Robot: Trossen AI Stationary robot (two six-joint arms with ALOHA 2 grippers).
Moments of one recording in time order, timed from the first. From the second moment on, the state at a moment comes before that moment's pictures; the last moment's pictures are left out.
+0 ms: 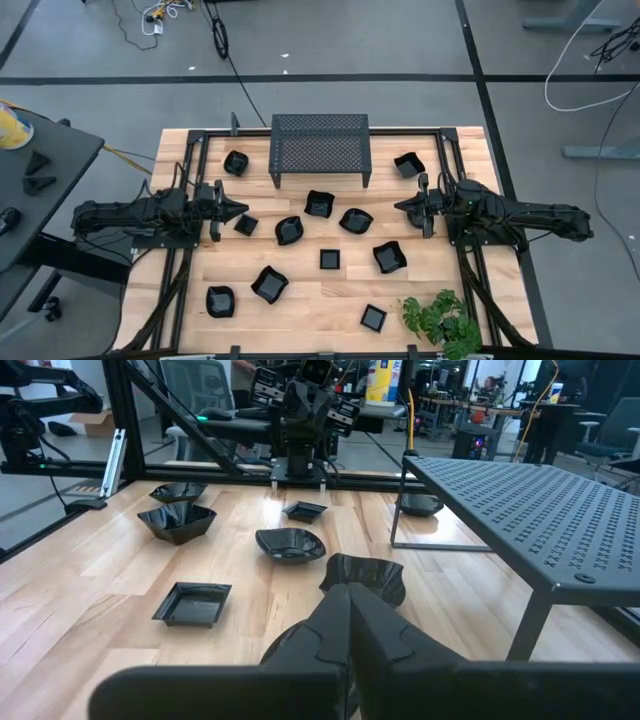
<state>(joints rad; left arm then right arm) -0.02 0.01 0.07 -0.12 -0.13 -0.30 -0.18 0.16 0.02 0.04 -0.16 -0.09</state>
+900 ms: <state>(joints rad) -0.02 0.01 0.07 -0.12 -0.13 -0.30 -0.18 0.16 0.02 0.59 -0.11 0.50</state>
